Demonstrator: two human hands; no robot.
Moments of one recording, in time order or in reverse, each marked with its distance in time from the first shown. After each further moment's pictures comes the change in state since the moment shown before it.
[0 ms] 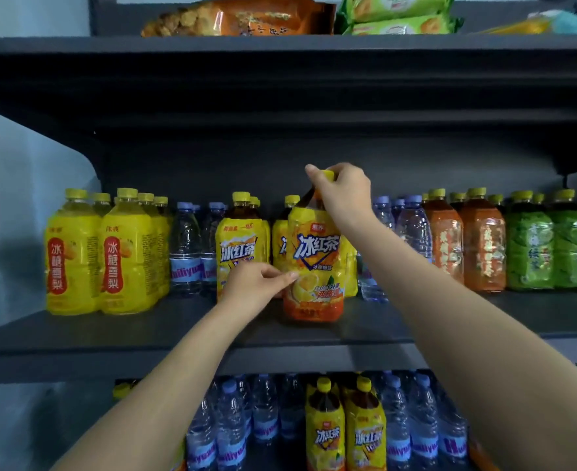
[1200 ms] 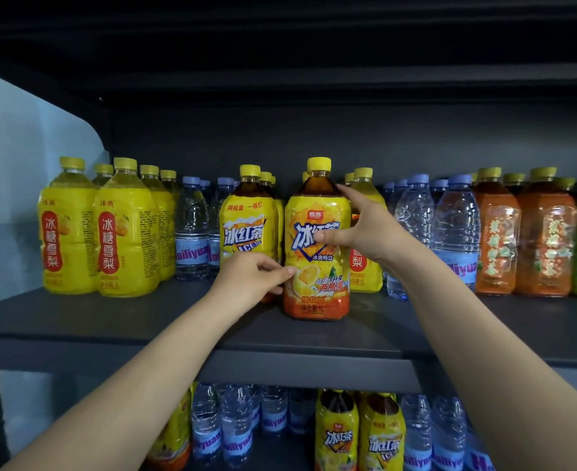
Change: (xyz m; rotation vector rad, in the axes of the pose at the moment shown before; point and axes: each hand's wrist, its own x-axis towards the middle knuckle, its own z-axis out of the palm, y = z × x) left_hand 0.031 -0.035 0.006 -0.012 0.037 -0.048; right_hand -0.010 0.078 0.015 0.209 -0.534 0.076
